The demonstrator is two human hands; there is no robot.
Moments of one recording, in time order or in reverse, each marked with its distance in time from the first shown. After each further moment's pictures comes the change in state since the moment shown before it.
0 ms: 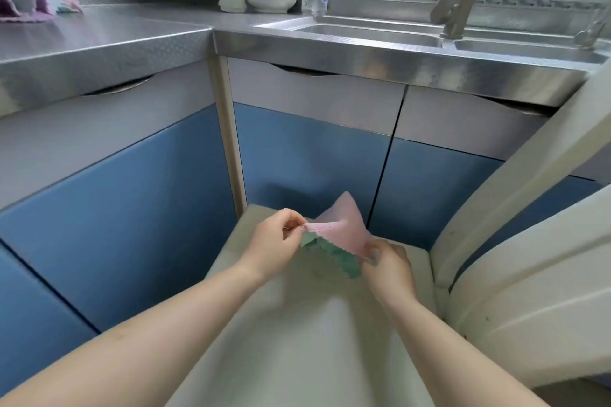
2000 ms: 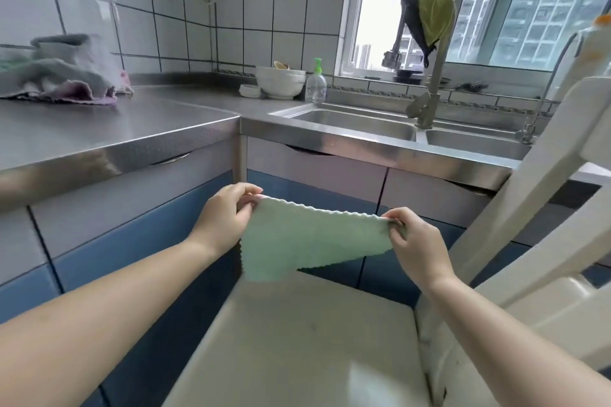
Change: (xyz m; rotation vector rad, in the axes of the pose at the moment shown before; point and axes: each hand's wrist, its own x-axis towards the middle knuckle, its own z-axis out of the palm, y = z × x) left_hand 0.003 0.095 -0.135 0.257 0.323 0.310; right_hand -0.015 -0.116 -0.150 -0.009 0.293 -0.459
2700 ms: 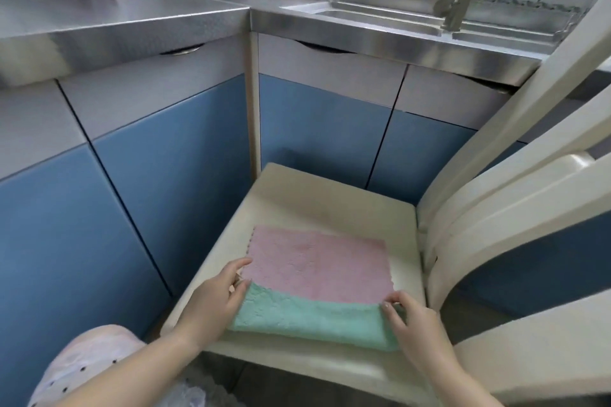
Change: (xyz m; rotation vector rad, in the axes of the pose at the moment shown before) left_hand -0.274 -0.066 0.021 0.086 -0.407 -0.327; right_hand -0.263 0.066 0.030 -0.050 -0.495 0.365
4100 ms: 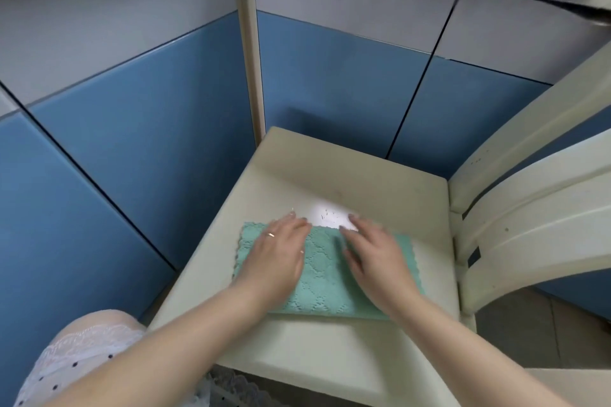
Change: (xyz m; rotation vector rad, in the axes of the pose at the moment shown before) left_hand 0.079 0.031 0.058 0.415 -0.019 0.323; right_hand 0.101 -0.041 0.060 -0.283 0.081 -0.501
